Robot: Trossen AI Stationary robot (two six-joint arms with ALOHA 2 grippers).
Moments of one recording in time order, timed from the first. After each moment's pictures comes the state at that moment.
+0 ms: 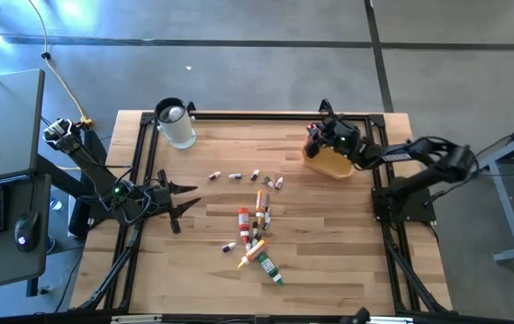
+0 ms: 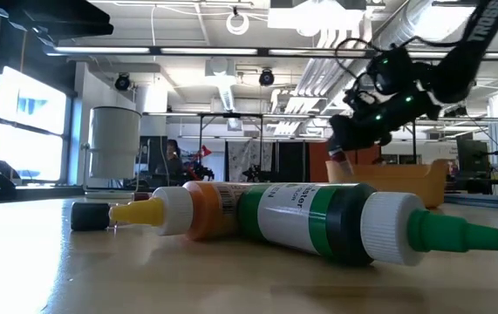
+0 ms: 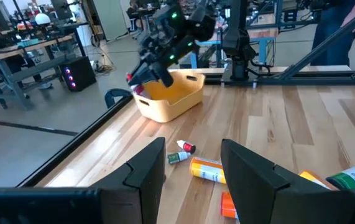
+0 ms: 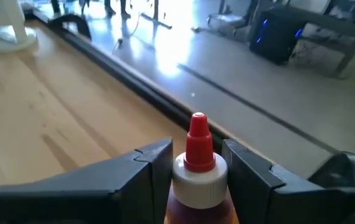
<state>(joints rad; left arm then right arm) -0.77 0.71 0.42 0.05 -1.12 -0.14 -0.65 1.46 0.43 0.69 0.19 -0.02</state>
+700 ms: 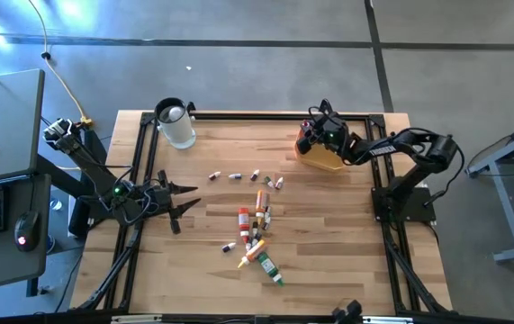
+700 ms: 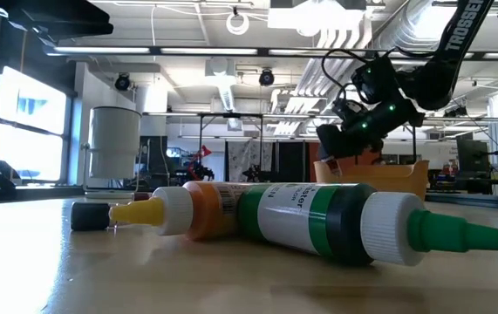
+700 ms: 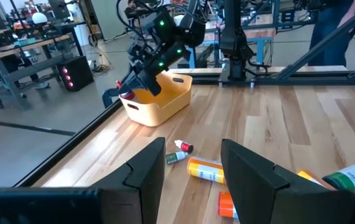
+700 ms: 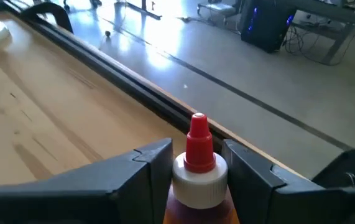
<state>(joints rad) -0.77 0.71 0.42 0.05 -1.11 -0.14 -0.65 1.59 0.51 0.71 0.24 0.02</state>
